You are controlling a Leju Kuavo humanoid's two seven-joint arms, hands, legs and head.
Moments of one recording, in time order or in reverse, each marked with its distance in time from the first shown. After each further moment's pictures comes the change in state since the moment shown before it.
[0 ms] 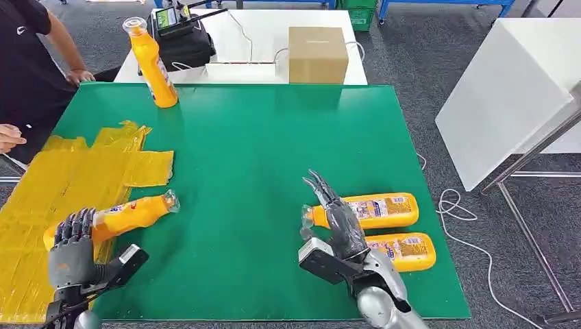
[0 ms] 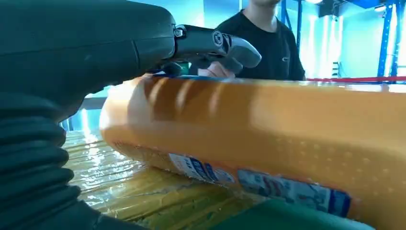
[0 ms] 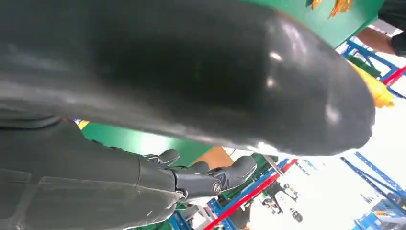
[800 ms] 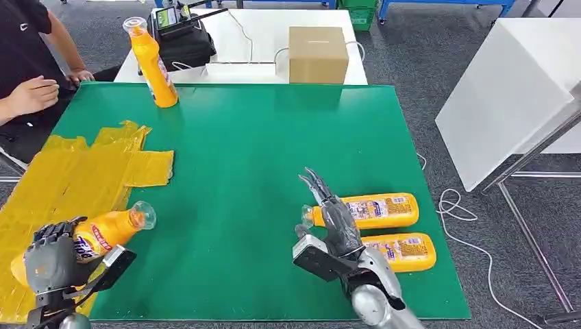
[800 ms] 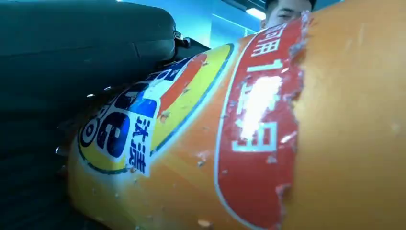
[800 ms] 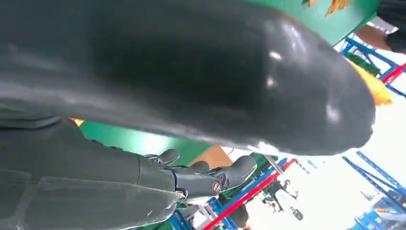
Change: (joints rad) left arm 0.073 -0.062 0.086 -0.233 0.045 -0.006 -0.100; right arm -0.014 0.021 0.007 0.013 0.010 -0.012 0.011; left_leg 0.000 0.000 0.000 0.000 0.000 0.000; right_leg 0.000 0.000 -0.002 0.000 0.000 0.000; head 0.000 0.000
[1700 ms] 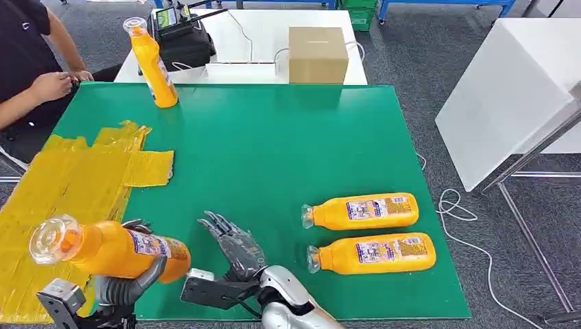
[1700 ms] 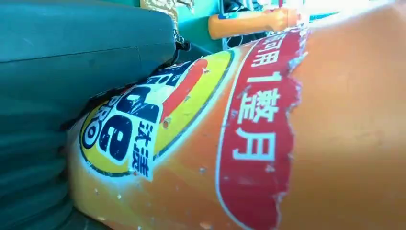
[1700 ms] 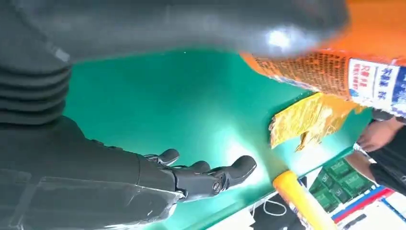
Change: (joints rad) left arm 0.188 -0.262 -0.190 -0.350 1.156 -0.918 -0.258; right arm -0.183 0.332 0.342 0.558 0.043 -0.066 0.076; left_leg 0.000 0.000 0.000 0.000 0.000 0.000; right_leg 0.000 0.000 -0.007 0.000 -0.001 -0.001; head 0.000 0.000
